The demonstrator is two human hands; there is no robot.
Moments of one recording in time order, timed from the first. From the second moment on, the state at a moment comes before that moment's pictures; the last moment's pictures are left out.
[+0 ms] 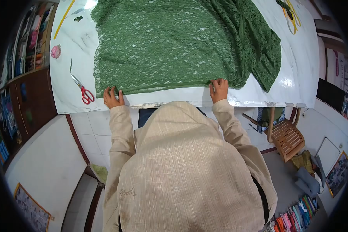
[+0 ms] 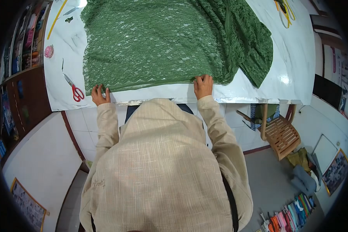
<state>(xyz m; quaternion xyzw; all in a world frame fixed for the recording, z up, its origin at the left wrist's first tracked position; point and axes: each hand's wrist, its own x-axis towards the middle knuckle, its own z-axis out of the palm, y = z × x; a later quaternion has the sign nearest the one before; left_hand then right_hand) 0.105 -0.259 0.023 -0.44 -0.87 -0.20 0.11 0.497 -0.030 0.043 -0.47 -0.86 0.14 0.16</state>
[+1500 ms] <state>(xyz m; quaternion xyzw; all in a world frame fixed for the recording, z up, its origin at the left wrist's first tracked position) 0.102 -0.132 0.026 -0.34 -0.94 0.02 0.10 0.400 0.147 0.011 -0.49 -0.87 -0.01 0.04</state>
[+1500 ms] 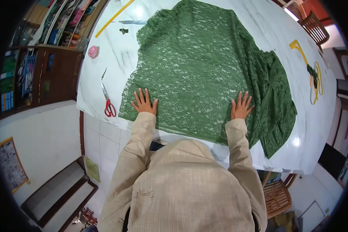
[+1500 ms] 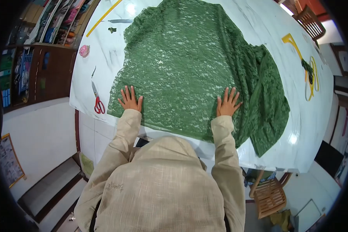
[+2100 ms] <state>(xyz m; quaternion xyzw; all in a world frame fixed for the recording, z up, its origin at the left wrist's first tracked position) 0.084 -0.148 0.020 -0.28 -0.95 -0.10 0.01 0.241 0.173 0.025 -0.34 -0.93 0.06 0.11</state>
